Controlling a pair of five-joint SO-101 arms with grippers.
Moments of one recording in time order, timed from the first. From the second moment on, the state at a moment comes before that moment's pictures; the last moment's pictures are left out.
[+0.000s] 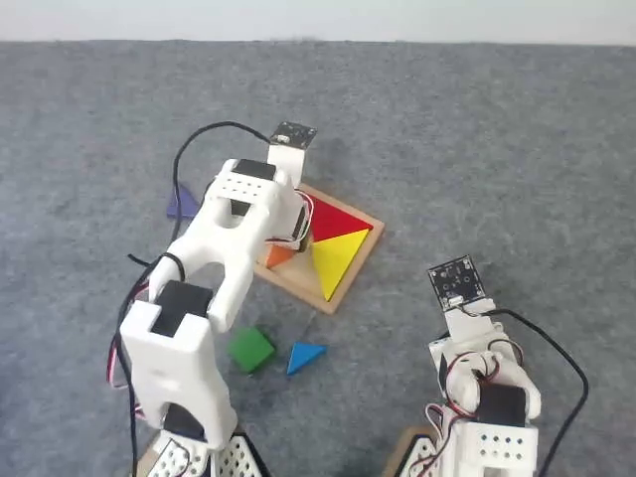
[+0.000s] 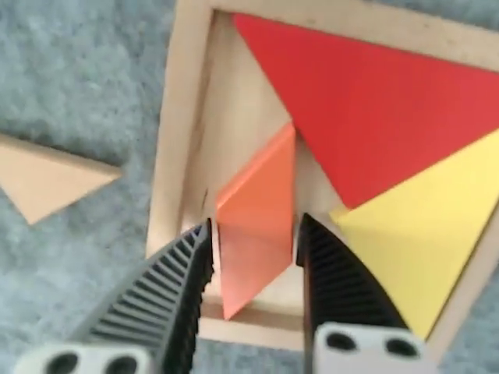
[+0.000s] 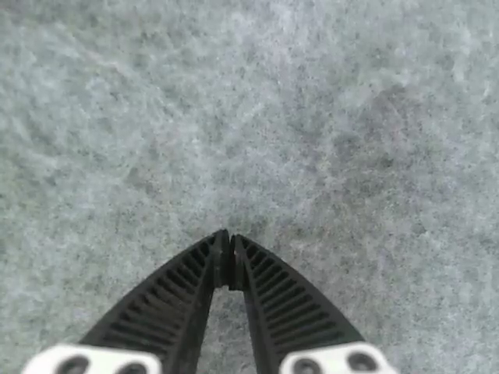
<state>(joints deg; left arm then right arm) 8.6 22.8 10.2 67.6 2.2 1.9 -102.9 95.5 75.3 24.2</state>
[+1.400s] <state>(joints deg) 10.6 0.1 28.0 60.5 -0.6 1.9 -102.9 95.5 75.3 24.2</state>
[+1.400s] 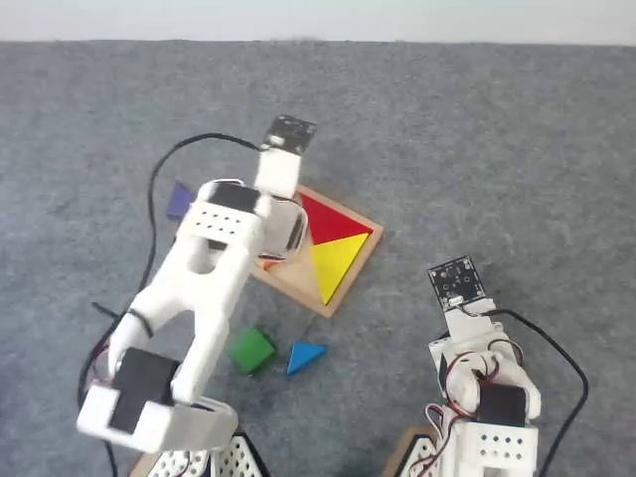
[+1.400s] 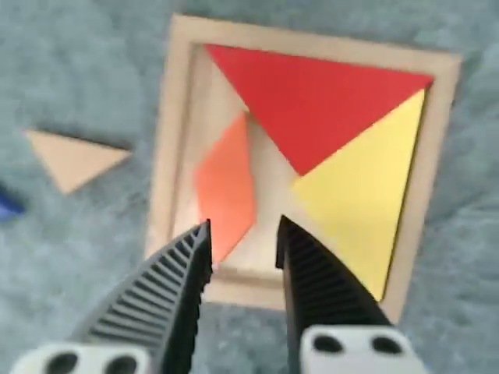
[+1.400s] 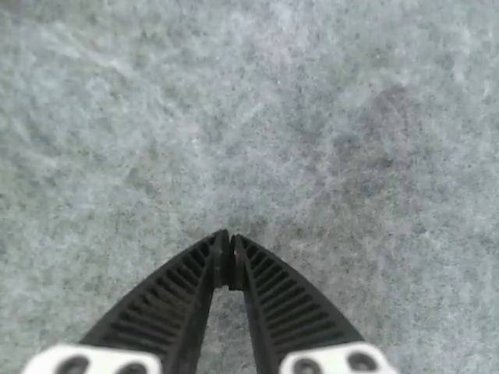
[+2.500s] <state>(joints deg) 7.3 23.2 8.0 69.0 -0.6 1.9 -102.9 95.5 75.3 24.2</state>
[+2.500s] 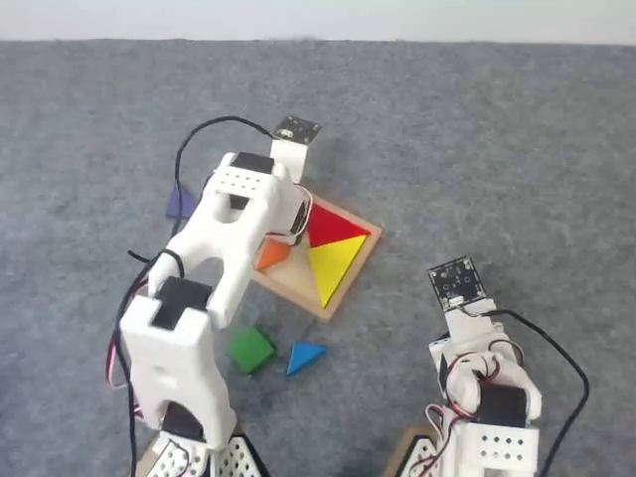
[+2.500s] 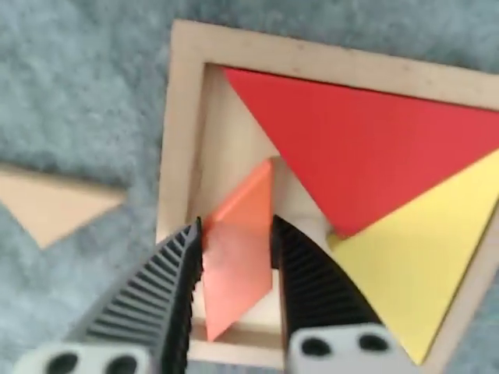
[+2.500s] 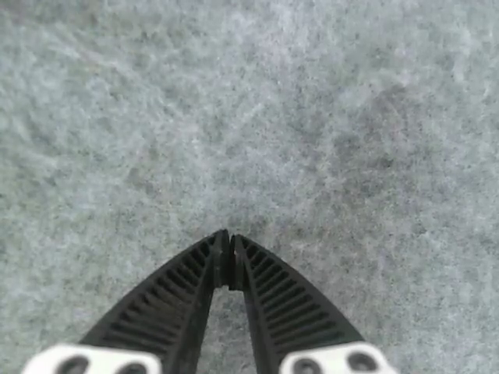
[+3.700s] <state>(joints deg) 6.9 23.6 10.0 69.4 -4.7 1.9 -102.9 95.5 75.3 24.2</state>
